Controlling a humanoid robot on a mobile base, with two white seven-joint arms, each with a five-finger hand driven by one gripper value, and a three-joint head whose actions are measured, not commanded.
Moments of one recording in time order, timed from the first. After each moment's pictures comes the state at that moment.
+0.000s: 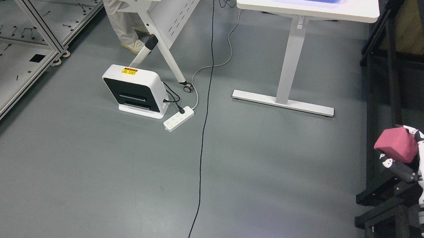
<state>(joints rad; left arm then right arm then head) 0.00 0.00 0.06 -0.08 0.00 -0.10 -0.08 0.23 -0.16 -0.23 -1.64 0.59 -0.22 -0.13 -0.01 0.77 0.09</state>
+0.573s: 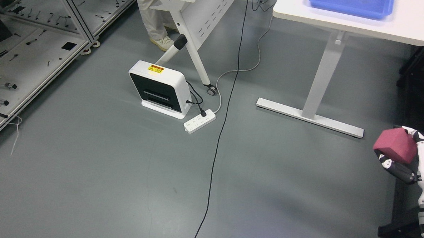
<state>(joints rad) 0.00 0.00 0.06 -0.08 0.00 -0.10 -0.08 0.23 -0.16 -0.23 -1.64 0.59 -0.22 -0.13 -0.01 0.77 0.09</state>
